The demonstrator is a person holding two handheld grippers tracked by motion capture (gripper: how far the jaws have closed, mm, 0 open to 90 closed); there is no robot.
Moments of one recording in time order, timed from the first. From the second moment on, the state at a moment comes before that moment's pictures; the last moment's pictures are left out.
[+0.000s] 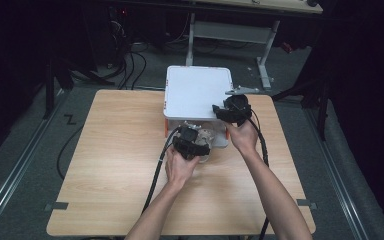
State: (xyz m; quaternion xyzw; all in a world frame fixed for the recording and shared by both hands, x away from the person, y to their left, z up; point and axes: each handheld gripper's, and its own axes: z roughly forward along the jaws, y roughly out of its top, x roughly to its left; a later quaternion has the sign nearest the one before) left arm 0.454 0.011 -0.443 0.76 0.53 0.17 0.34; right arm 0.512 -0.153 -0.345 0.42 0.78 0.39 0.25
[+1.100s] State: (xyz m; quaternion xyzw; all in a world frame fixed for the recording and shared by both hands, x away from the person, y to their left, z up) left arm 0.440 0.019 -0.430 0.75 0.52 0.17 0.37; right arm 0.512 -0.153 -0.346 0.41 0.78 0.39 0.25
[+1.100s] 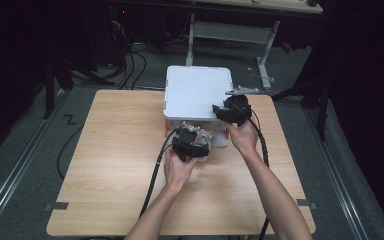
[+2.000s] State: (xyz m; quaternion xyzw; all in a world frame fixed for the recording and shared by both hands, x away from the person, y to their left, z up) left arm 0.397 0.047 -0.434 0.77 0.53 0.18 0.32; right arm 0.512 -0.152 -0.346 0.41 0.78 0.39 0.25
